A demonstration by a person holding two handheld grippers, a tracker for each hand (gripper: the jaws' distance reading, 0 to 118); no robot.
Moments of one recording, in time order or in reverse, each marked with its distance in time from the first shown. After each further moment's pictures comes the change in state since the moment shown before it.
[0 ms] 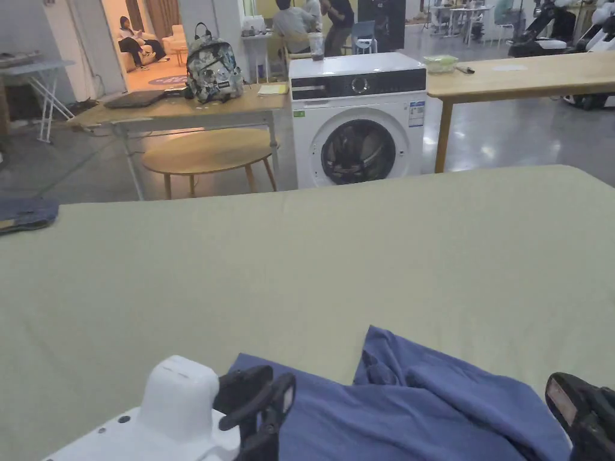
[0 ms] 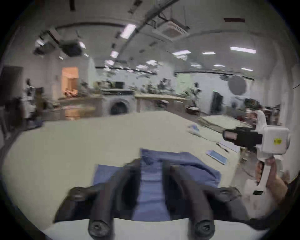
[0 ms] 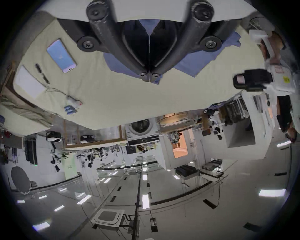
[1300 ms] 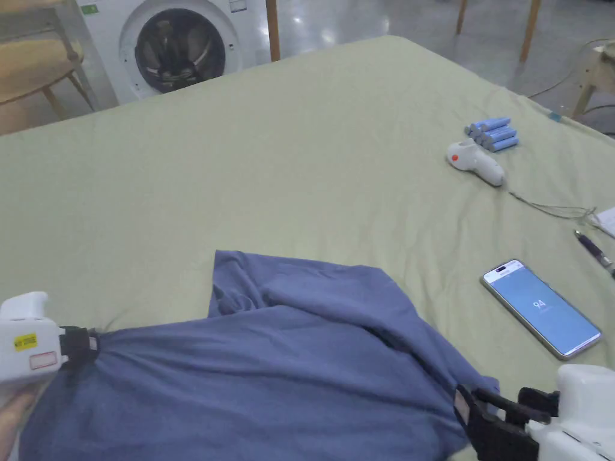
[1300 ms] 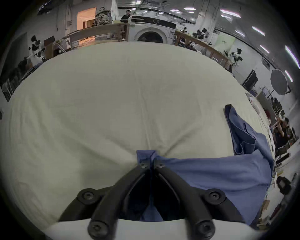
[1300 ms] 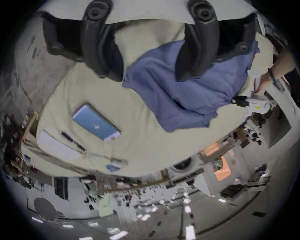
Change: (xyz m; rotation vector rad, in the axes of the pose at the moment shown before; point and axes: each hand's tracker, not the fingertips) left arm -0.149 -0.073 -0.288 -0.635 0.101 0.205; right arm 0.086 -0.100 -0.004 -0.402 -0.428 -0.258
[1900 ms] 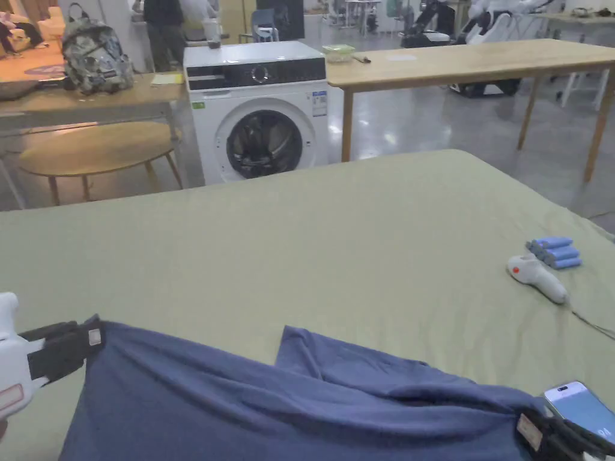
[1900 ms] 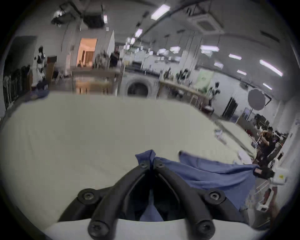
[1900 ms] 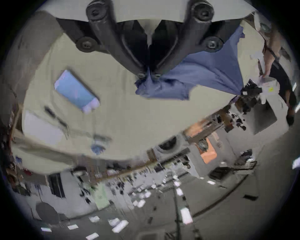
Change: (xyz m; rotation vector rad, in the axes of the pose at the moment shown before) left arm -0.011 -0.016 0.224 0.502 -0.171 -0.013; right arm -0.029 0.065 0.037 0.271 0.240 0.045
